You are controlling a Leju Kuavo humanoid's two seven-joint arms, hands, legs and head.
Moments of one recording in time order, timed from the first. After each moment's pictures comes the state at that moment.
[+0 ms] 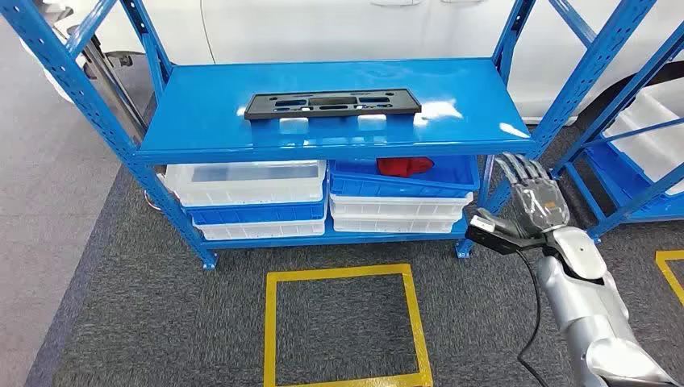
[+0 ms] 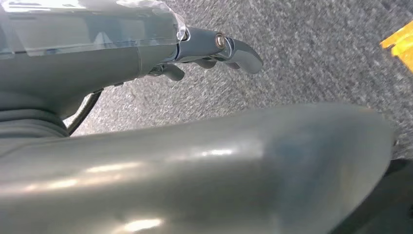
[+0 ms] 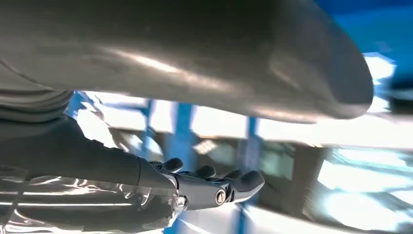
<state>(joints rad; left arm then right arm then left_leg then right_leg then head) -0.13 -0.16 0.97 -0.17 -1.41 0.03 -0.08 -0.64 -0.31 0.06 -0.75 1.23 -0.35 -0.38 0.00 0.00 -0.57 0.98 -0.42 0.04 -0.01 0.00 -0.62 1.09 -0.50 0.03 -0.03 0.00</state>
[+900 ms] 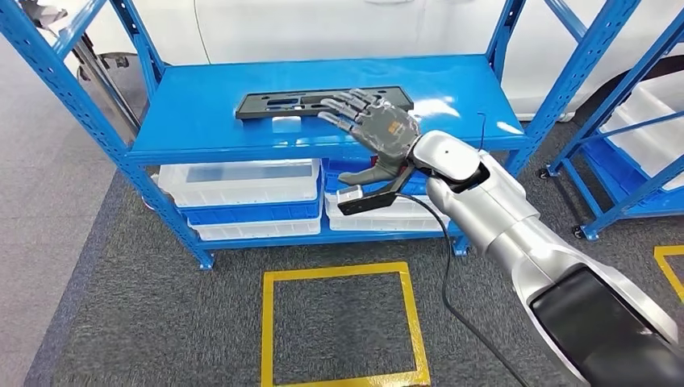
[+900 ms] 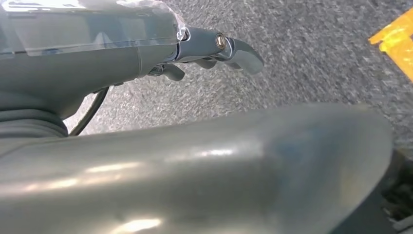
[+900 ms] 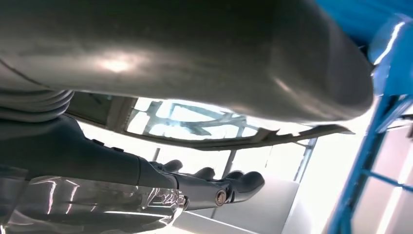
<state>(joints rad) -0.14 -0.16 0.97 -0.17 -1.40 0.03 -0.06 -1.11 -0.10 0.84 -0.74 1.03 -0.13 -0.35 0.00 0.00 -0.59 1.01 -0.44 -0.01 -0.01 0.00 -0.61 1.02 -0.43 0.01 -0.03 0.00</state>
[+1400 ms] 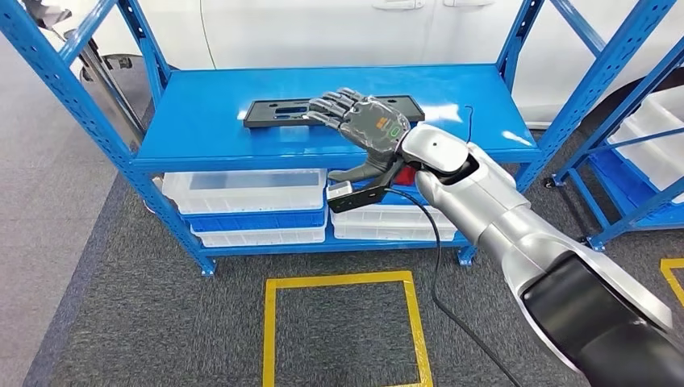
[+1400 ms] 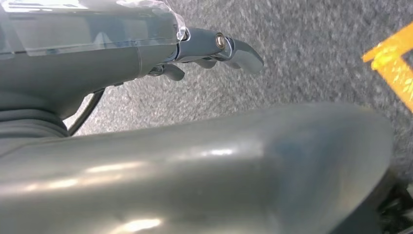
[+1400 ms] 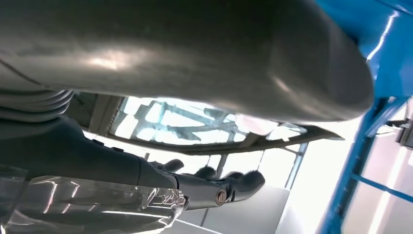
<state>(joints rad) -0.14 -0.16 0.97 -0.17 -1.40 0.03 -0.06 -1.18 -0.07 0.94 -0.66 0.94 -0.13 -0.34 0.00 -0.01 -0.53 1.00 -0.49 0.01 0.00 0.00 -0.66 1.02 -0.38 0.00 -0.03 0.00</state>
